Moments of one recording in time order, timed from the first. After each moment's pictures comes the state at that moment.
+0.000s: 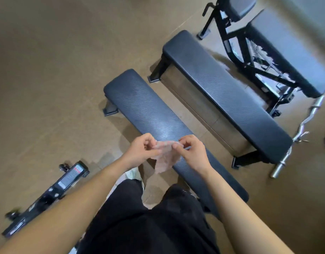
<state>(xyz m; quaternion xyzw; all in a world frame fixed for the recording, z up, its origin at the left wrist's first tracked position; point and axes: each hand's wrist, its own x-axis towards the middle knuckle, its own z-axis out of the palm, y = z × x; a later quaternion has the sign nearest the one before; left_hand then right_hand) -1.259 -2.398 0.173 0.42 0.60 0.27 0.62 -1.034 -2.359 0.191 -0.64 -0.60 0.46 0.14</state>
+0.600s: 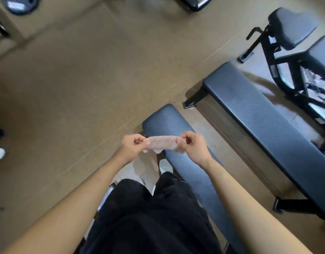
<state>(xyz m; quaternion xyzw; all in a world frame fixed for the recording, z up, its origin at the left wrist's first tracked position) -1.482 -2.229 0.173 0.38 0.75 0.25 0.48 -1.236 -2.144 0.161 -0.56 -0.61 0.54 0.11</state>
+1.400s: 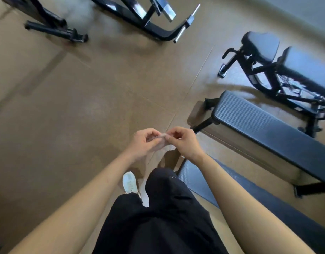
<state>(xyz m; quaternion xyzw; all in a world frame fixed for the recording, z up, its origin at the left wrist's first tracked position) -1.803 -1.895 0.199 0.57 0.55 0.24 0.56 -1.608 -1.900 0.233 -0.63 -0.54 0.50 0.25</state>
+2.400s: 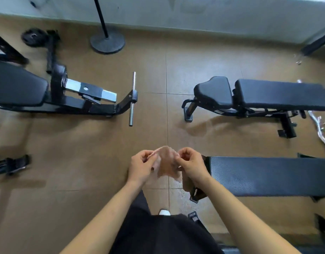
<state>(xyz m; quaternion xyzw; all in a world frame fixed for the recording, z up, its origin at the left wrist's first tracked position) -1.615 -1.283 0.197 0.52 0.55 0.20 0.62 -1.443 -1.376 0.237 -0.76 -0.21 0.47 0.40</state>
